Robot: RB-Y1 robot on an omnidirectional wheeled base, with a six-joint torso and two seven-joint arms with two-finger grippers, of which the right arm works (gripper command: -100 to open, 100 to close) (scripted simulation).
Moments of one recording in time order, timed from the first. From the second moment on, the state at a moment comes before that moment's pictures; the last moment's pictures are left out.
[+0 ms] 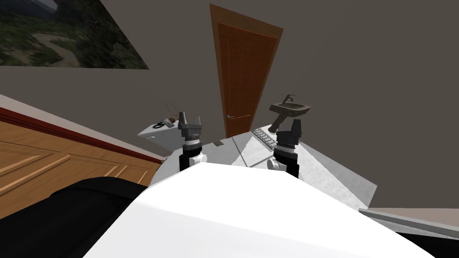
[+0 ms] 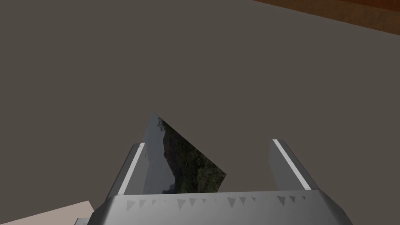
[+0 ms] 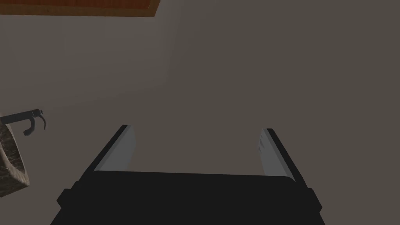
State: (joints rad) arm 0.45 0.02 -0.06 -2.20 0.00 -0.56 0.05
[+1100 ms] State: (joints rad) arm 0.34 -0.04 -0.07 -1.93 0.02 -0.60 0.00
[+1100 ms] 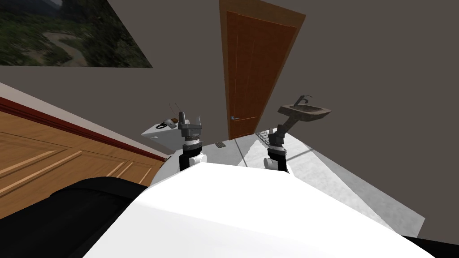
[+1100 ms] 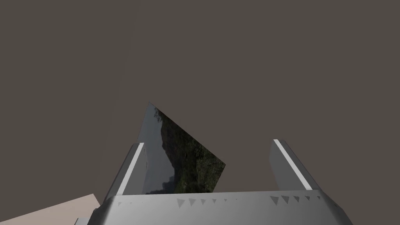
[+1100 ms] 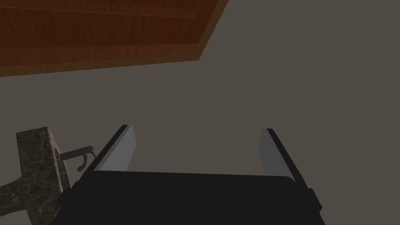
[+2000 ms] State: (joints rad) arm 0.26 -0.07 -0.08 -1.71 0.03 -0.65 -0.03
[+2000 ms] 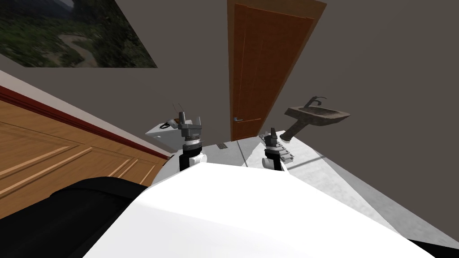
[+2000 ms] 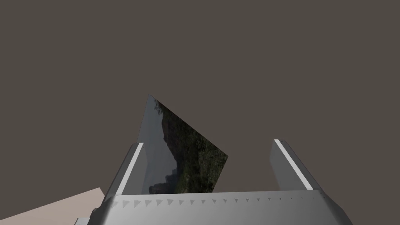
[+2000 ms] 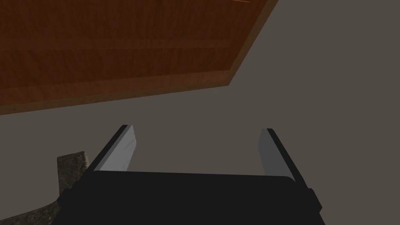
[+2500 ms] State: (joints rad) arm 0.22 -0.09 -0.08 -1.58 0.04 -0.67 -0.06
